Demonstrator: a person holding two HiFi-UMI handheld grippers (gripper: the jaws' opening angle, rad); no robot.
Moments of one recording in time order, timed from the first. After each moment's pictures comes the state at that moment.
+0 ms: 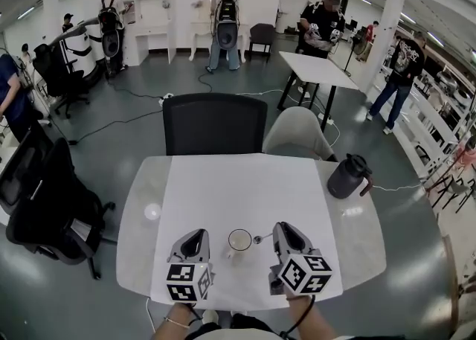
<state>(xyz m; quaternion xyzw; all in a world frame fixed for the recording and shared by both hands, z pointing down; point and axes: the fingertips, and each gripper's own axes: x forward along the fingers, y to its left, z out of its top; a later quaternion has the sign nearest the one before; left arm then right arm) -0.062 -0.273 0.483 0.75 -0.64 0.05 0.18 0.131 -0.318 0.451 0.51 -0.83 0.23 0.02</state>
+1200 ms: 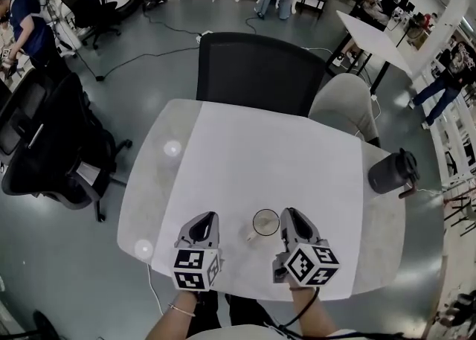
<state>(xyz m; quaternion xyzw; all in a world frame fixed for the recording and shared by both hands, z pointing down) -0.095 -0.257 0.562 0.68 -0.68 0.07 0.26 0.076 -0.333 0.535 0.44 -0.84 0.29 0.09</state>
